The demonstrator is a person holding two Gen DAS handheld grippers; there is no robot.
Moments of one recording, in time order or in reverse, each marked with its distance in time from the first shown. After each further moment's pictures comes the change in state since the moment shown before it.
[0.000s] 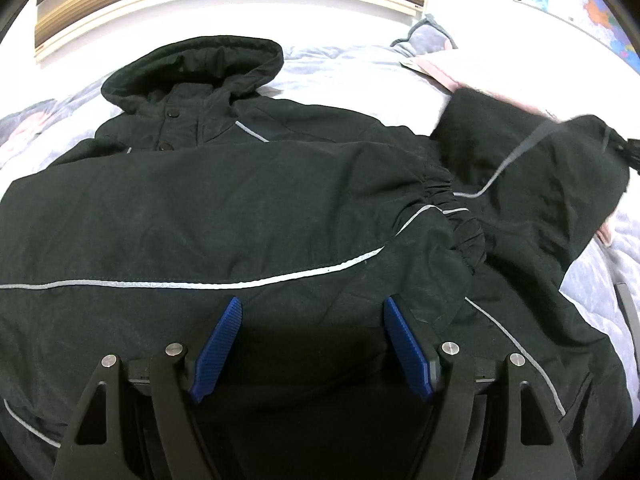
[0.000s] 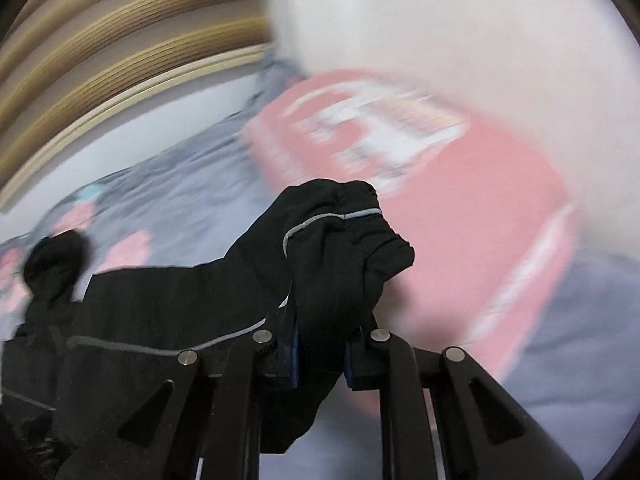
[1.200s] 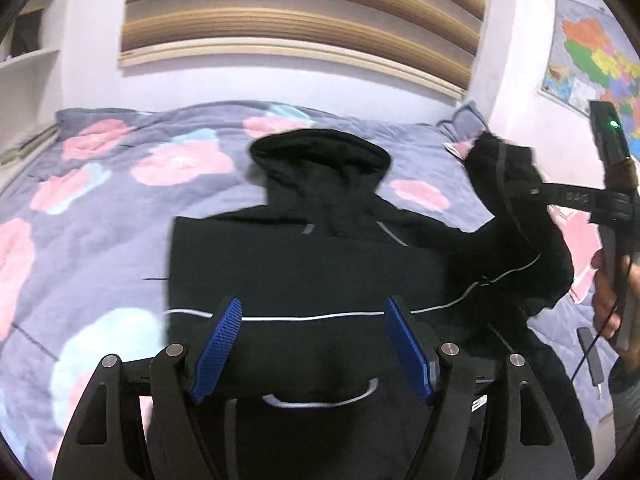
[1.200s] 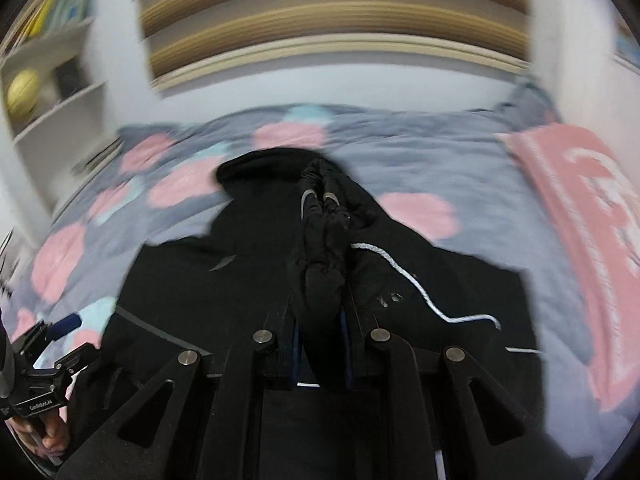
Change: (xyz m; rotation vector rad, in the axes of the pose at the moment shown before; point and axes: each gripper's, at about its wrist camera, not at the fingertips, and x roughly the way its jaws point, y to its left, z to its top) left arm -0.186 0.176 0.019 -0.128 -0.147 0.039; right arm -0.126 0.434 -0.083 -0.483 0.119 0.553
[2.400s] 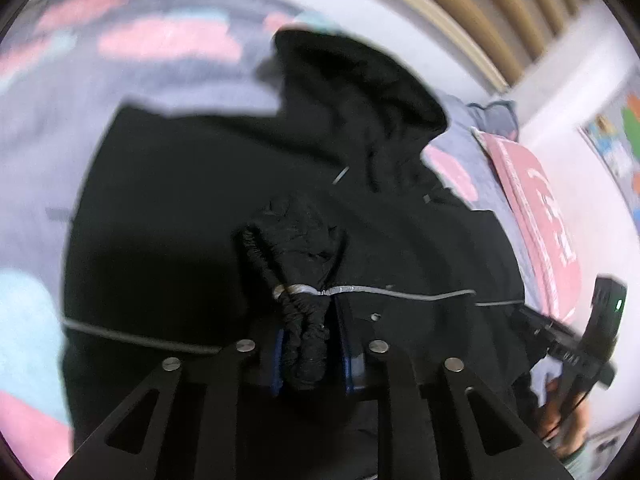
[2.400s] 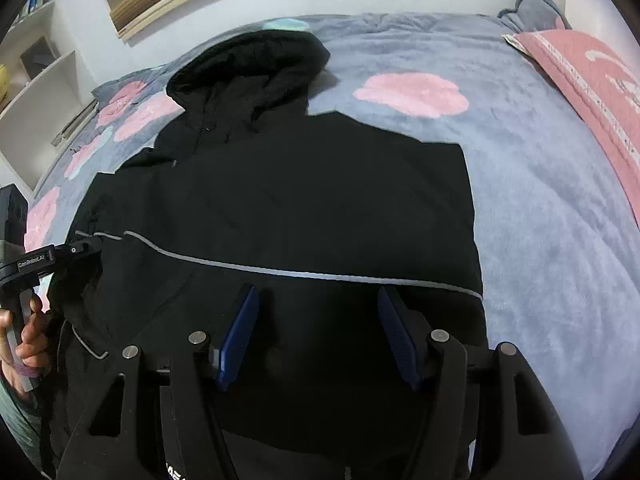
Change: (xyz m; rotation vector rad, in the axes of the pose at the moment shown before) left arm 0.151 0.047 0.009 -0.244 0.245 -0.167; right arm 0.079 -0.090 -0.092 0.145 0.190 0.025
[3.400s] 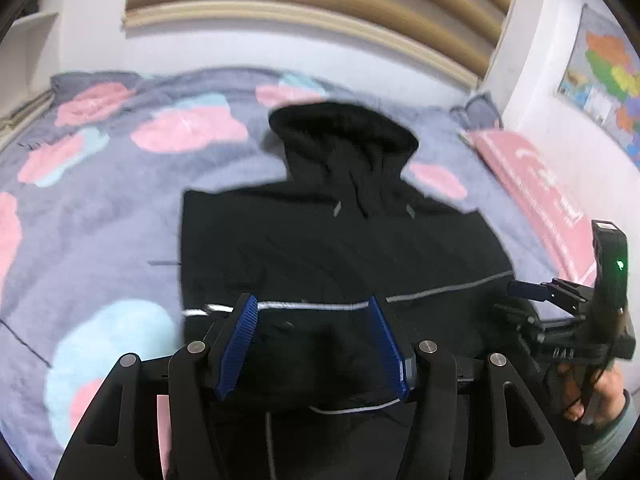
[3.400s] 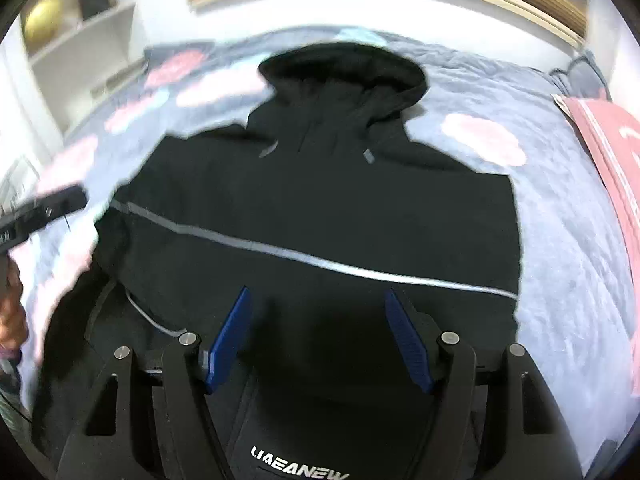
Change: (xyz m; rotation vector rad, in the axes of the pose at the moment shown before) left arm -0.085 -0.018 -0.022 0.175 -0.103 0.127; right arm -0.001 0.119 -0.032 -0.227 0.033 -0.039
